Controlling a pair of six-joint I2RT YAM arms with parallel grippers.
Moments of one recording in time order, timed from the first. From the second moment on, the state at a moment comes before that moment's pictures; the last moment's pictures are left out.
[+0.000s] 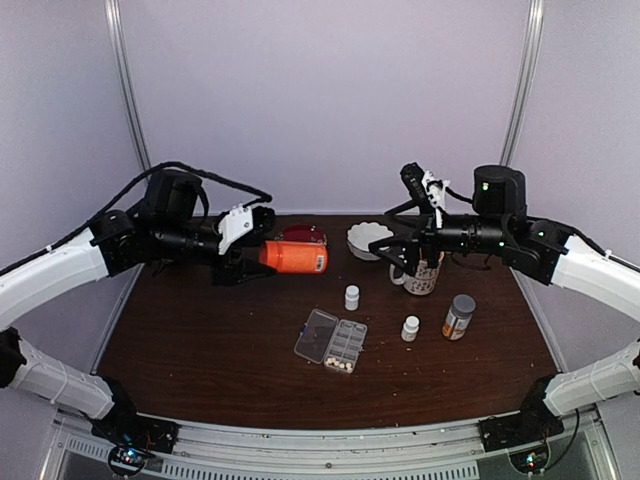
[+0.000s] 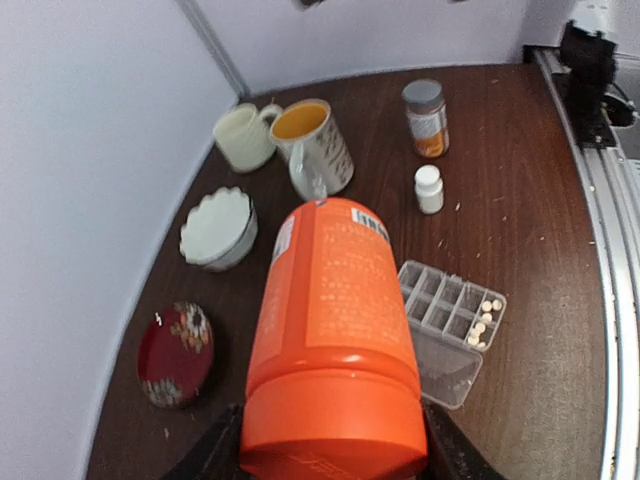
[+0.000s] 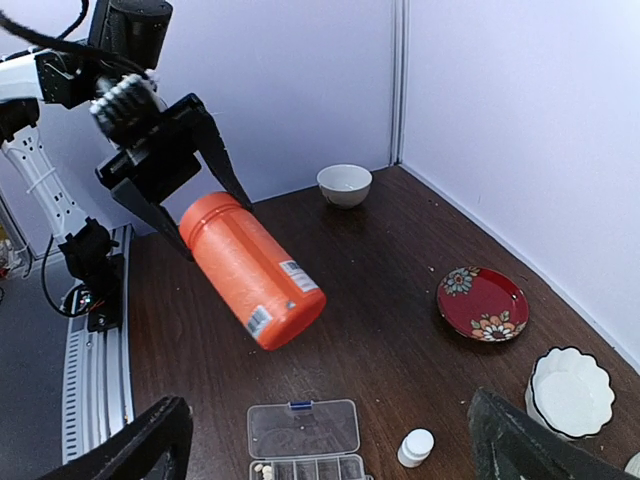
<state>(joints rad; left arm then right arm) -0.75 1.21 1.12 -0.40 0.40 0.68 0.70 1.18 1.06 -0.14 -0.45 -0.09</state>
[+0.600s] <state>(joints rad) -0.56 1.80 1.66 -1.09 -0.02 0.16 0.70 1.13 0.97 -0.12 -0.37 -0.04</state>
